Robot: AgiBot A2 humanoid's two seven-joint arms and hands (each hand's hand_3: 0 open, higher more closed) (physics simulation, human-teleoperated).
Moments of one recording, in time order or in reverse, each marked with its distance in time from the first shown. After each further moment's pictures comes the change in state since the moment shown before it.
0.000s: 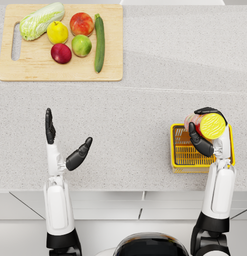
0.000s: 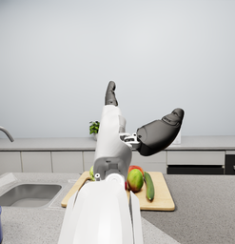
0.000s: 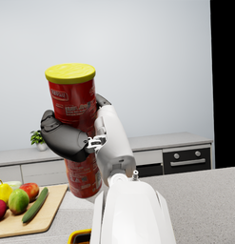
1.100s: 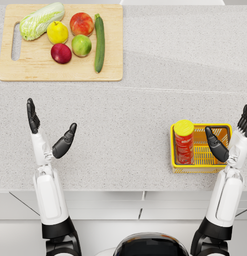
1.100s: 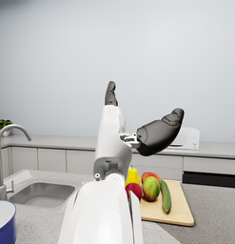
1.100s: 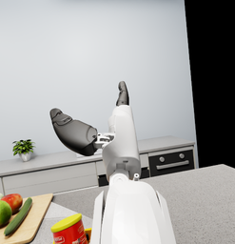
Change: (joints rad) left arm 0.131 -0.025 -0.071 0.128 0.000 0.000 0.000; right arm -0.065 0.007 -0.074 0.104 -0.001 -0.229 -0.004
